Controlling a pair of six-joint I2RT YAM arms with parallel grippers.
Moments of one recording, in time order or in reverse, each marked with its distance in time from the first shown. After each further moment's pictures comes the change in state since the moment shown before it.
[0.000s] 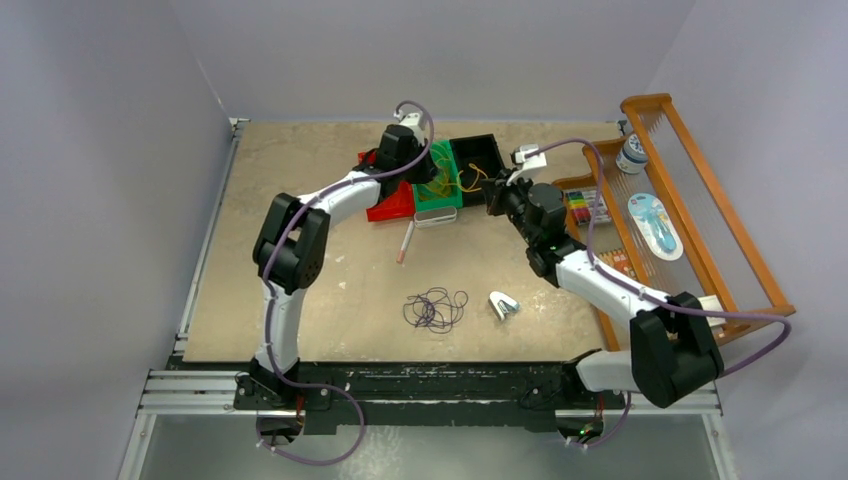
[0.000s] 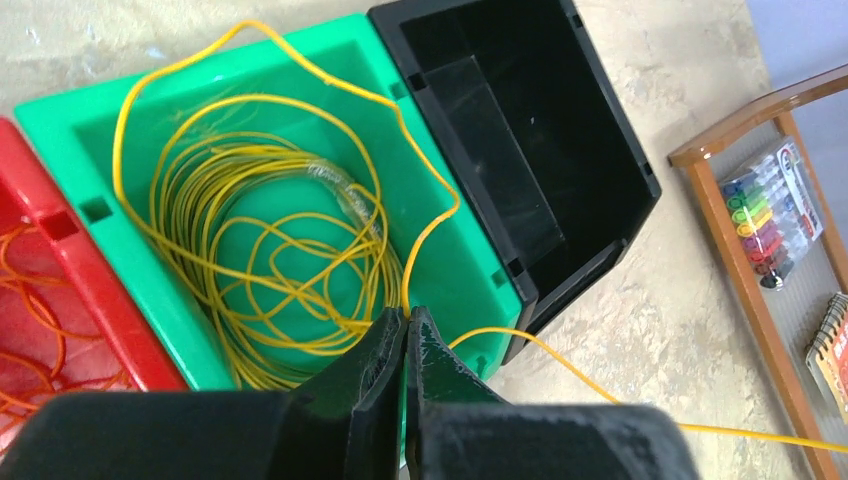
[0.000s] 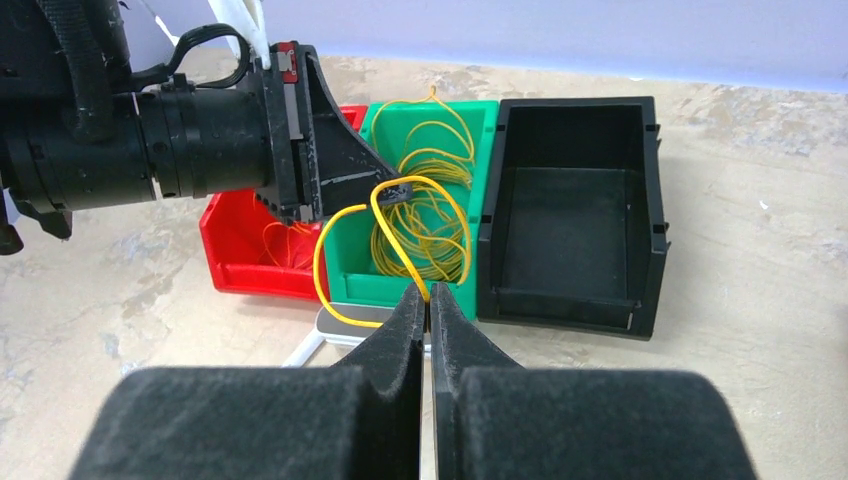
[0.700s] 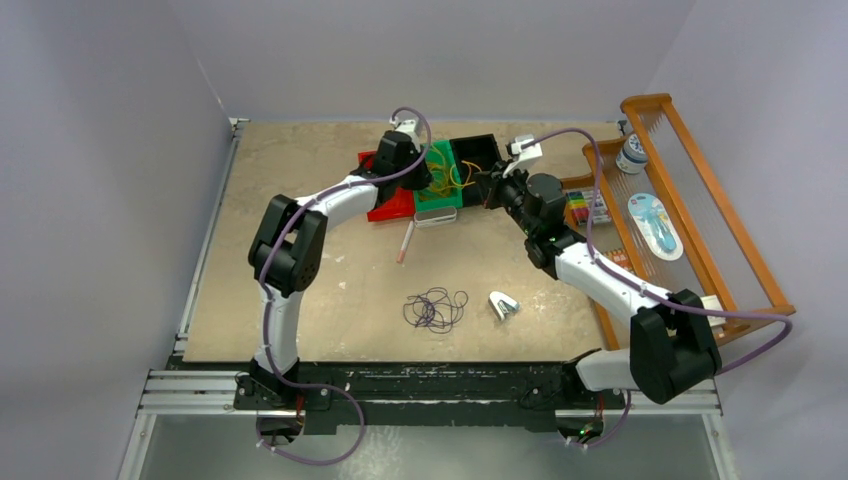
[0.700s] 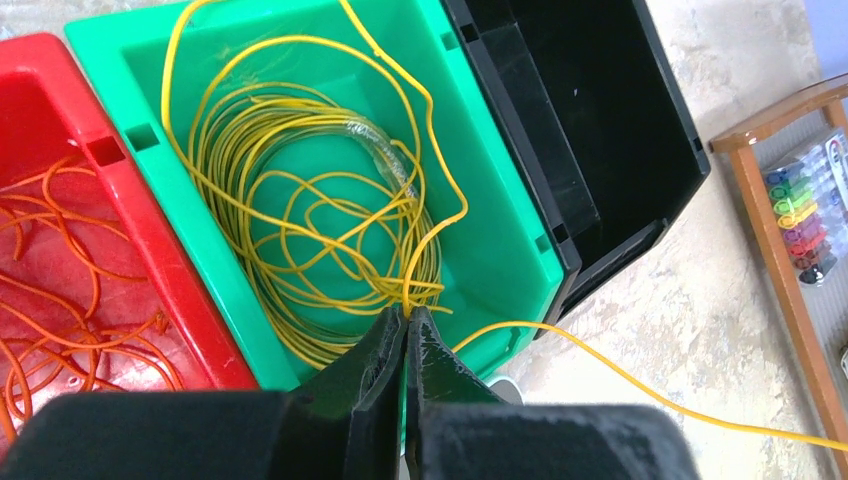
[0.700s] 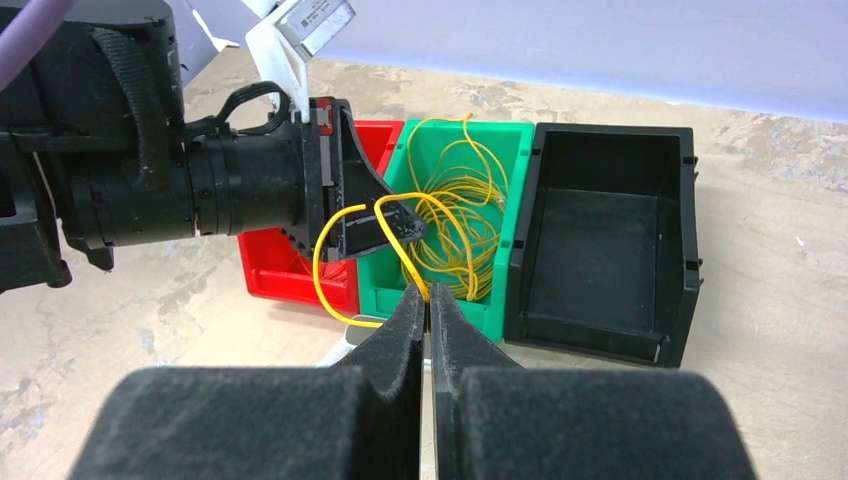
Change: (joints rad) left arm 0.003 -0.040 -0.091 0.013 -0.045 -0.010; right arm 0.000 0.027 0.079 -0.047 -0.072 0.000
